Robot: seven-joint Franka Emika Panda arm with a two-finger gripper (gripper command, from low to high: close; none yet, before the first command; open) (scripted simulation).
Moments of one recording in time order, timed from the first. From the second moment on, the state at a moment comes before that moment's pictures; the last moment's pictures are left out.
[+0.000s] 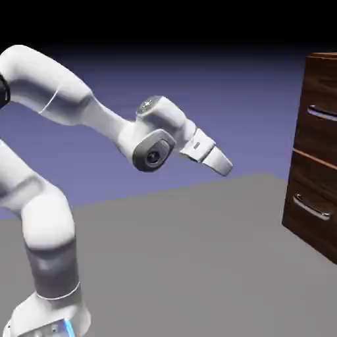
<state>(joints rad) 0.04 -0.59 -0.02 -2.79 -0.04 3.03 0.69</state>
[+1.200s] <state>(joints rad) 1.01 -1.03 -0.57 -2.25 -1.26 2.77 -0.88</state>
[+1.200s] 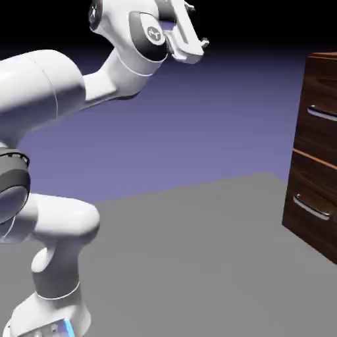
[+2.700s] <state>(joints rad) 2.21 -1.59 -1.27 -1.58 -2.78 2.44 -2.83</state>
